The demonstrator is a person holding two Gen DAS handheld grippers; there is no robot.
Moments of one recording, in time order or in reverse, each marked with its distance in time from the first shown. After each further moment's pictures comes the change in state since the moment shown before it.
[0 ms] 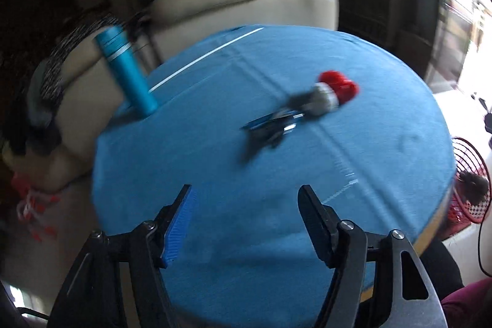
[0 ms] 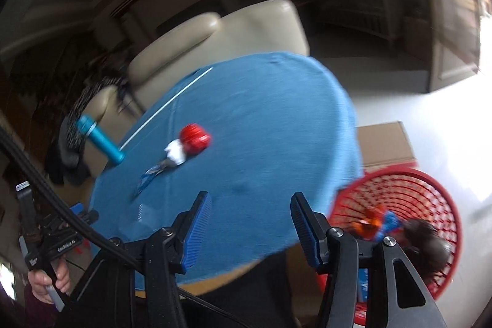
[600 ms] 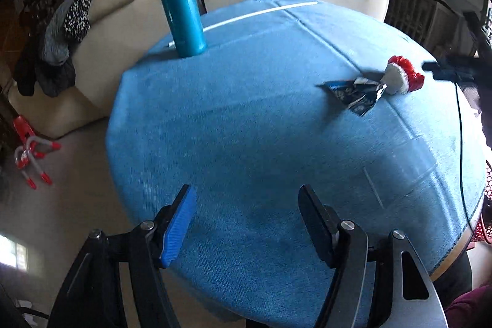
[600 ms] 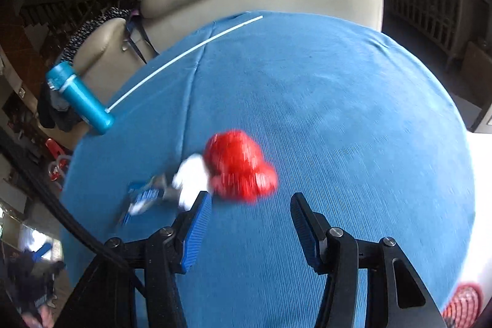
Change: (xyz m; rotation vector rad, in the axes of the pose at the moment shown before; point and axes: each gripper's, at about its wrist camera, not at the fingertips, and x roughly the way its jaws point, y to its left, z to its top) left arm 0.048 0.066 -0.037 -0.167 0.128 0.028; right arm 0.235 0.094 0.096 -0.219 0.234 0.021
